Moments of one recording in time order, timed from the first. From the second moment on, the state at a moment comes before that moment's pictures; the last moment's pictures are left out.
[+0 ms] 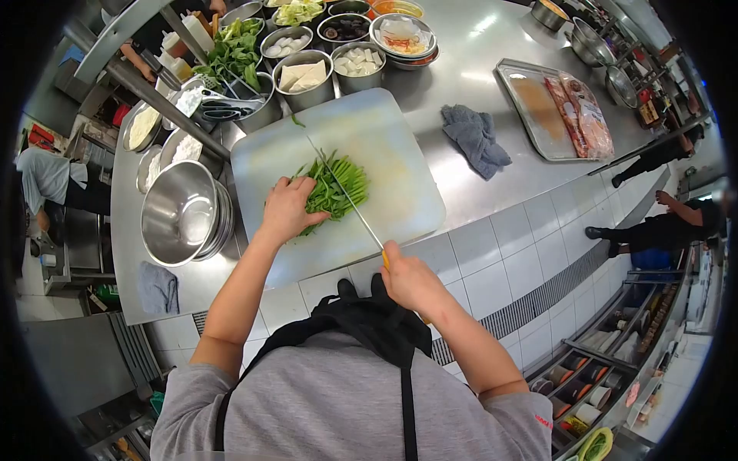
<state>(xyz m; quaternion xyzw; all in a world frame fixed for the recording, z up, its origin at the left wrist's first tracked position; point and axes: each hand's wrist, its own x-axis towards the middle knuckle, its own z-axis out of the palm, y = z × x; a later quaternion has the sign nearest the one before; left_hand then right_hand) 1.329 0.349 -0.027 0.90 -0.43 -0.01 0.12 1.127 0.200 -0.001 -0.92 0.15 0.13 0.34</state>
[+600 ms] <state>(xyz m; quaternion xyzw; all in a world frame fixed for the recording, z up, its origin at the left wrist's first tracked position) 1.321 0.360 -0.008 0.90 -0.38 0.07 0.20 1.147 0.202 -0.004 -0.92 0.17 0.07 0.34</state>
